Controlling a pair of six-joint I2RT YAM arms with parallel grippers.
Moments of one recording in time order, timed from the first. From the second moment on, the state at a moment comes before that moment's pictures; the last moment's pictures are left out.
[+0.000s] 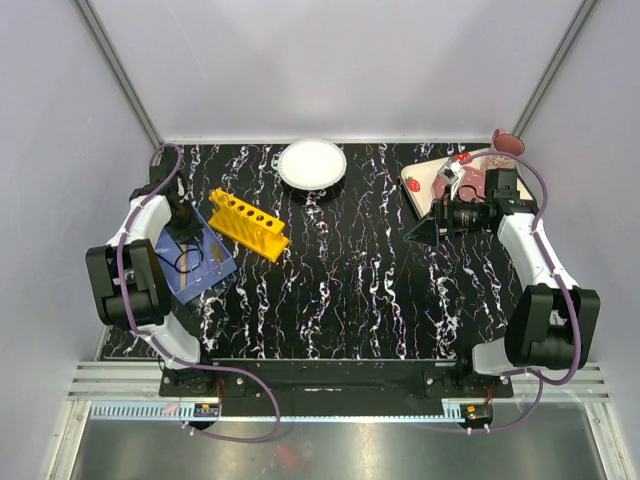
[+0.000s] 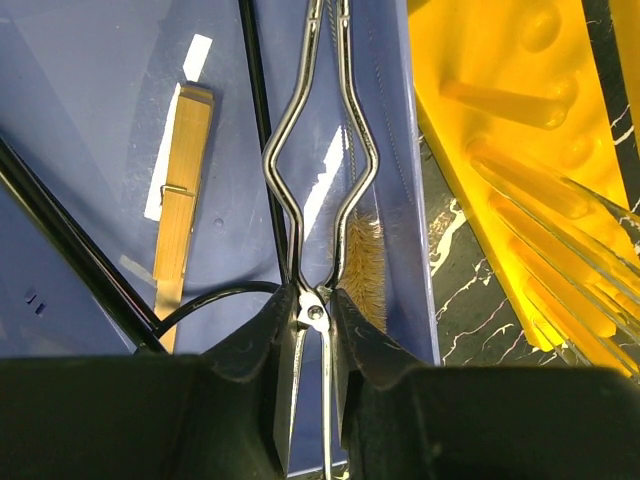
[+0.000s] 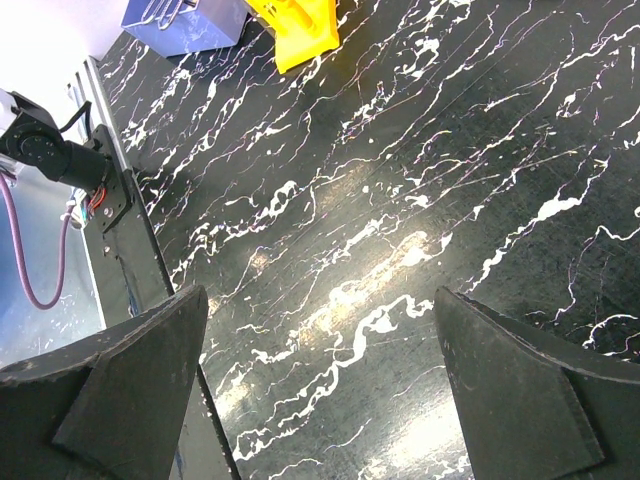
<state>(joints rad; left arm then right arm) 0.19 1.68 1.23 -0.75 0.05 -0.29 -0.09 1.43 1.10 -0.66 -1.12 -0.41</state>
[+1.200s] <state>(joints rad) 0.31 0.85 1.10 -0.55 0.71 -0.54 -0.11 0.95 1.37 -0.67 -0.29 -0.07</state>
